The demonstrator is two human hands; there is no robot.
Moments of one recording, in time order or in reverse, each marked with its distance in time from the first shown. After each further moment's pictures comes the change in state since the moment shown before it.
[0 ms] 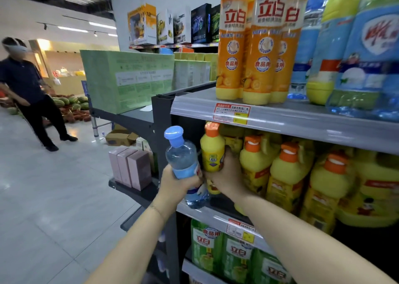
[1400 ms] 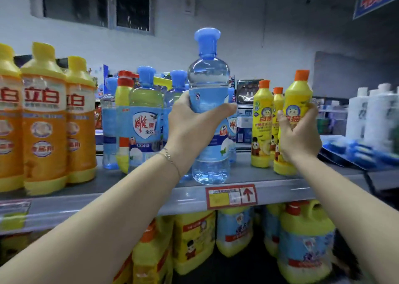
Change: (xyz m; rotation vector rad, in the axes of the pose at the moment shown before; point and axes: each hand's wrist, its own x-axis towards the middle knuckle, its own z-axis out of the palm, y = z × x) left_hand -0.015 0.265 0.346 -0.317 -0.496 0.349; right_hand -0.048 -0.131 -0.506 -0.912 1.292 -0.057
